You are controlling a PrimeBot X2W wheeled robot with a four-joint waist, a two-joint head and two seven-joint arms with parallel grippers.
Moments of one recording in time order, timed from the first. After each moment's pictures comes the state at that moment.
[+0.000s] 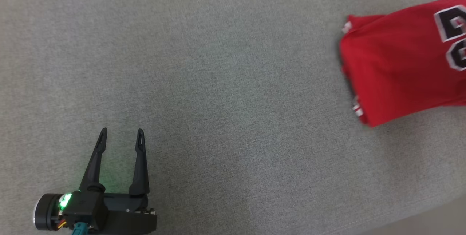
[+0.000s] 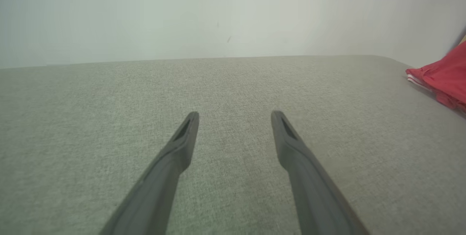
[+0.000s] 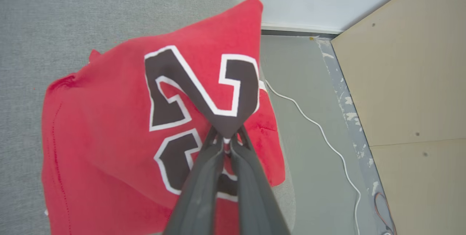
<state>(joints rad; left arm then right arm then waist) -0.11 0.05 -0.05 -0.01 -0.06 -0.06 -0.26 -0.71 -0.52 -0.04 0.19 0.23 0.13 0.89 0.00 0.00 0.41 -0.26</state>
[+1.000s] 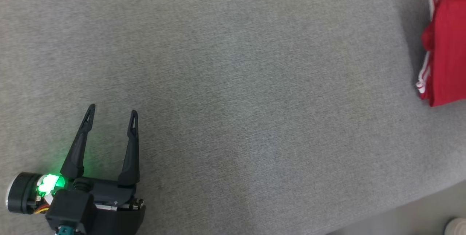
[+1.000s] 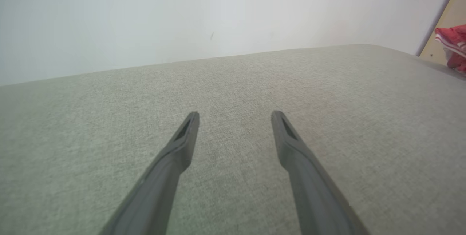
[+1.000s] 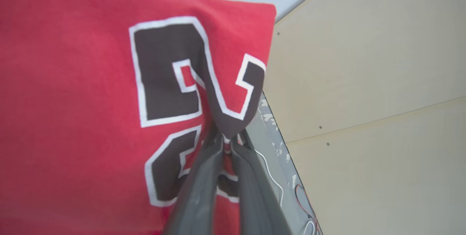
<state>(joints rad) -0.13 0.14 -0.06 -0.16 0.00 -0.09 -0.26 -0.71 -0.58 -0.29 0.48 -0.08 0.13 0.39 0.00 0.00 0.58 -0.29</state>
